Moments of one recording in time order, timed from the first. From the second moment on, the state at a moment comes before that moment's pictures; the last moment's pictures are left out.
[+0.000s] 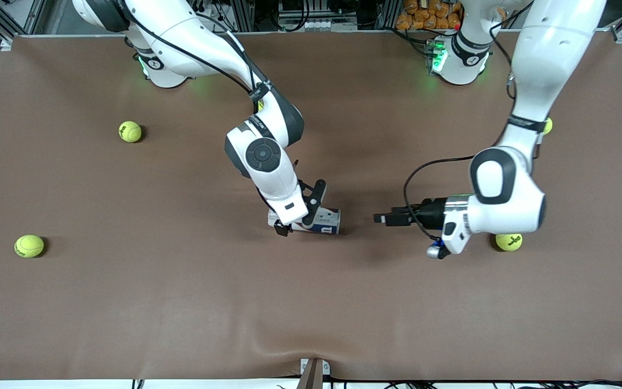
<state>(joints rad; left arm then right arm) -0.18 0.58 -0.12 -1.68 -1.04 2.04 -0.04 0.67 0.73 -0.02 -1.43 0.10 2.28 -0.61</state>
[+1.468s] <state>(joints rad) -0.31 0.90 -0.13 -1.60 -1.67 2.08 0.46 0.09 0.29 -0.05 -1.43 0.13 1.61 -0.37</state>
